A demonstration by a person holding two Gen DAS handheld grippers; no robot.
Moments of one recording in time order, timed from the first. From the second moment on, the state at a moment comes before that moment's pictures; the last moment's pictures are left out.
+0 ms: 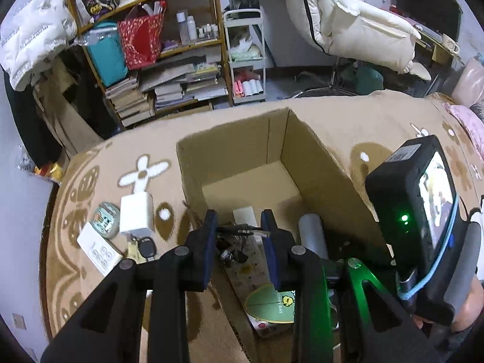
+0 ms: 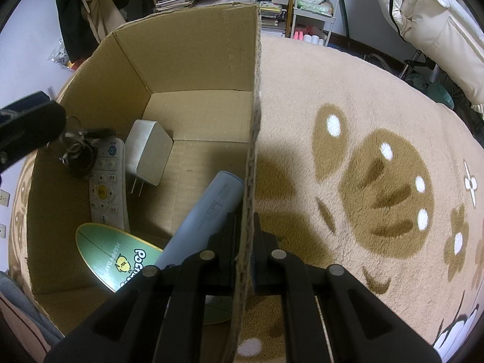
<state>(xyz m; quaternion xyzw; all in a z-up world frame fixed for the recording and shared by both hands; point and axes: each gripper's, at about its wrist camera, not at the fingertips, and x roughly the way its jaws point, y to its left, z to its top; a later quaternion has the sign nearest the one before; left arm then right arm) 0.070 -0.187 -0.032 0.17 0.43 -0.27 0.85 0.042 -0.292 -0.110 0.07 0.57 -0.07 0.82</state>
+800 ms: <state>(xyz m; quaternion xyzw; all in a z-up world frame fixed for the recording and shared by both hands) 0.082 -0.152 -0.014 0.16 0.40 -0.24 0.87 0.042 -0.291 -0.112 0.07 0.57 -0.07 0.82</state>
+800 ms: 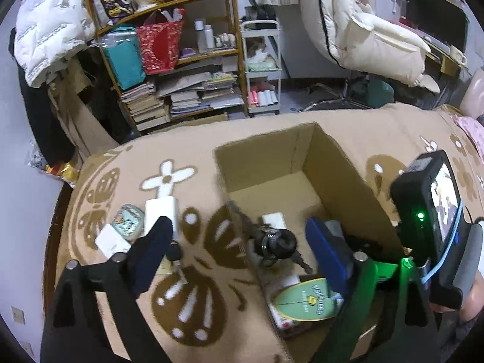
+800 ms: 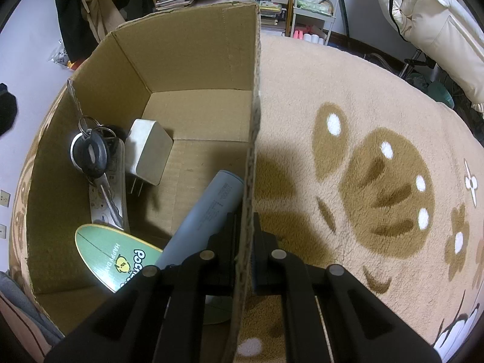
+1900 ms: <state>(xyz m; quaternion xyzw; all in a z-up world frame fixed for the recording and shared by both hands) 0.206 -0.009 -0.104 0.08 0.49 -0.08 0.87 0.040 -0.294 -0.111 0.07 0.57 -0.07 0.82</state>
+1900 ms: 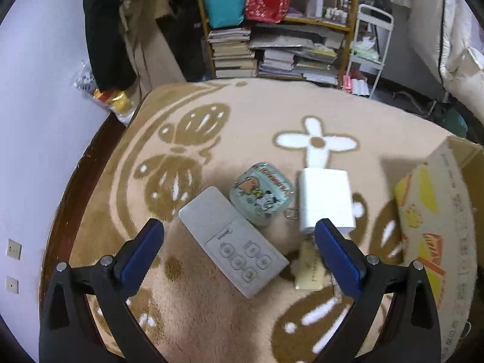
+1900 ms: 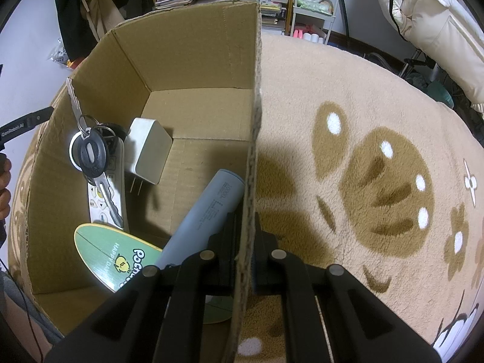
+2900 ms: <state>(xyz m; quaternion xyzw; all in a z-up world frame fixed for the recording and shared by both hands) 0.227 0.009 -0.158 0.06 0.54 -0.04 0.84 0.039 -0.295 -0.115 0.07 0.57 -0.07 0.81</state>
